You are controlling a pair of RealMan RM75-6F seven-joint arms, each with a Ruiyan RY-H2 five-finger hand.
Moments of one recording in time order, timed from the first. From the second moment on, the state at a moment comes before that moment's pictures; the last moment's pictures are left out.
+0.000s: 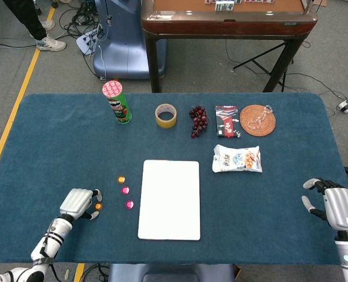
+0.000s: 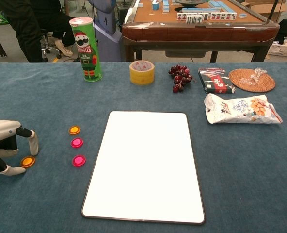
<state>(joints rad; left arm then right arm) -0.48 -1.43 -0.02 -1.52 1.17 0.96 0.29 0.07 -1.20 0.08 -1.49 -1.51 1.52 0.06</state>
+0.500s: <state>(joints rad) -0.48 -1.43 -0.01 -1.52 1.17 0.96 0.30 0.07 -1.20 0.08 -1.49 -1.51 1.51 0.06</state>
